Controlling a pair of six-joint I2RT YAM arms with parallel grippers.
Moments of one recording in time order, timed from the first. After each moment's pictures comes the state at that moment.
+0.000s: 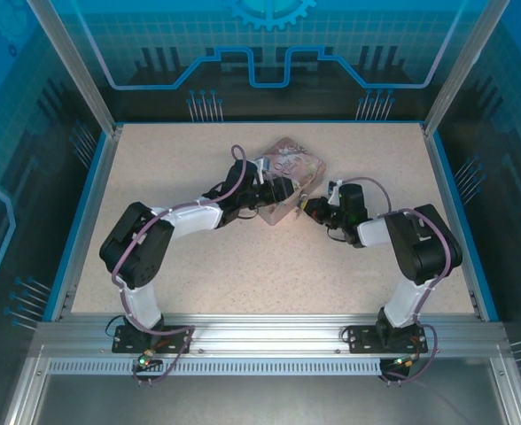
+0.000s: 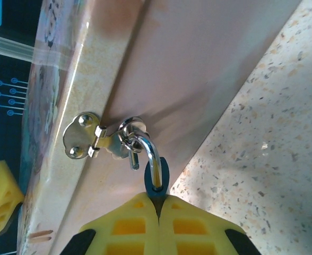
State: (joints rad) left arm -0.56 1.83 1.10 0.23 0.30 -0.84; right arm 0.26 1.77 0.66 0.54 -0.44 0.84
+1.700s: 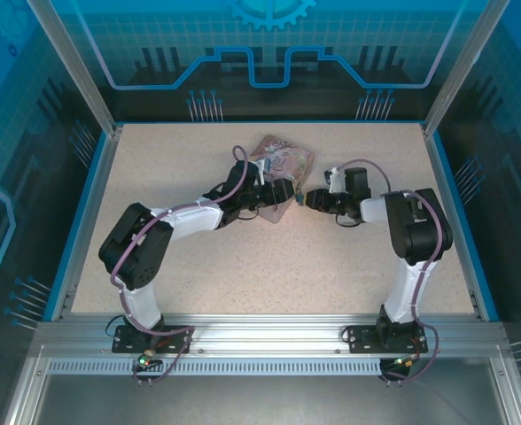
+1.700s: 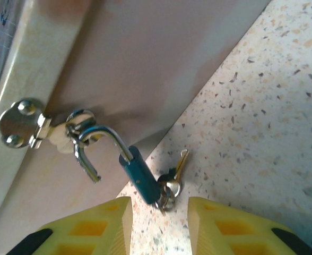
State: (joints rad) left arm -0.57 1.82 1.10 0.21 0.28 -0.81; right arm 0.15 1.96 0.93 0.27 -0.66 0.40
